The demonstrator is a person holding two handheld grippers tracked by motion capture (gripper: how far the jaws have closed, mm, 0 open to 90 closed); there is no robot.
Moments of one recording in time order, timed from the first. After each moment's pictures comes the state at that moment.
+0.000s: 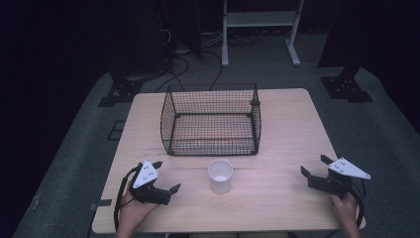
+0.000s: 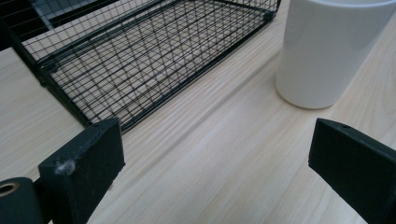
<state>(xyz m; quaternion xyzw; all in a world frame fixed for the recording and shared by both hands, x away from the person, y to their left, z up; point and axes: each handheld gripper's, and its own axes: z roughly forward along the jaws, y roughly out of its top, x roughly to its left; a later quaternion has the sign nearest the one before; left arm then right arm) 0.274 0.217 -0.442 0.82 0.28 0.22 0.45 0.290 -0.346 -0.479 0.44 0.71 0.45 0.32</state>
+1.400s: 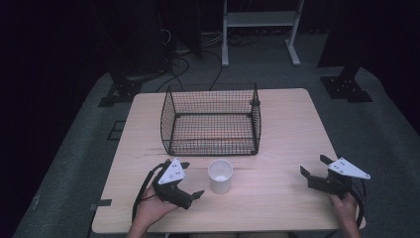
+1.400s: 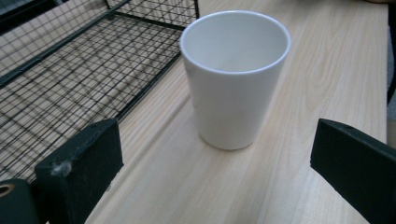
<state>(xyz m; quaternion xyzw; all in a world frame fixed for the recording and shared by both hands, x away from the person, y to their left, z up) 0.276 0.151 -0.422 0.86 0.19 0.15 0.45 0.290 -0.345 -0.479 0.43 0.71 0.45 0.32</state>
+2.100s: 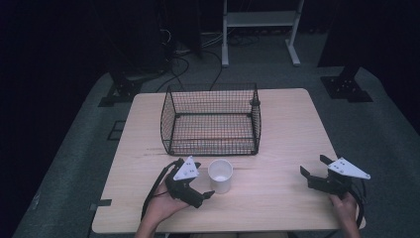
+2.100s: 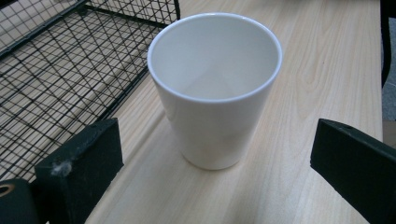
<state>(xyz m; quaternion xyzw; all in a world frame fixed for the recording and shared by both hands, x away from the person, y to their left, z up) 0.286 0.123 -0.425 0.87 0.18 0.13 0.44 0.290 -0.345 -0.479 0.43 0.71 0.45 0.32</state>
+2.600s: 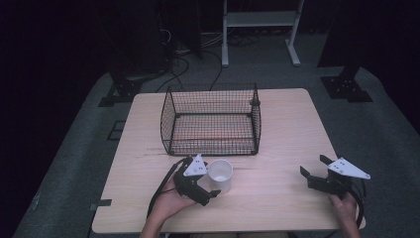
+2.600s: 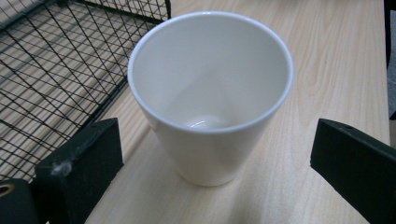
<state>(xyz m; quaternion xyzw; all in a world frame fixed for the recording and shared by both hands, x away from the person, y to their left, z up) 0.298 0.104 -0.430 0.88 0.18 0.11 0.42 0.290 -0.345 -0.479 0.43 0.71 0.45 0.32</state>
